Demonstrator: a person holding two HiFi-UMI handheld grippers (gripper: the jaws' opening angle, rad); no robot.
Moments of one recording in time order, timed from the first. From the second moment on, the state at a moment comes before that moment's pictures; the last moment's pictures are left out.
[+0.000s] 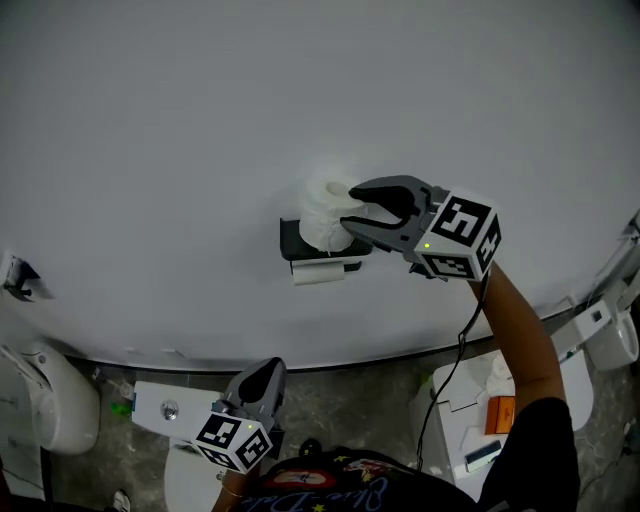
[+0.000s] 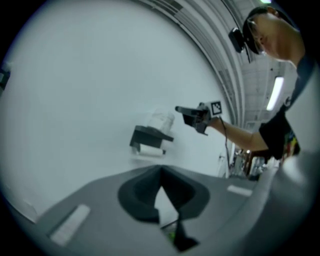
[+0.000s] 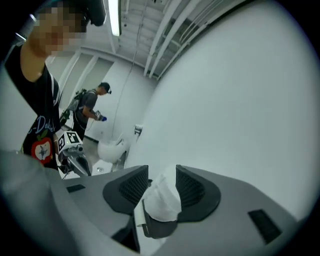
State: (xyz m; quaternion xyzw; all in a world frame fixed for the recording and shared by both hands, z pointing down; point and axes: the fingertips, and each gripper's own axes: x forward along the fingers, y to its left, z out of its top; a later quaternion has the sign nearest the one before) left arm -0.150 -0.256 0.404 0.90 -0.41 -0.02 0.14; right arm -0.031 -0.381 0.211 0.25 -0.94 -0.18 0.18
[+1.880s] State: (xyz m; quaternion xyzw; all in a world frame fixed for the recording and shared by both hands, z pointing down) left arm -0.138 -0.289 0.395 0.92 -0.38 -0.03 0.11; right arm 0.033 -0.239 0.348 0.39 -0.89 0.08 -0.21
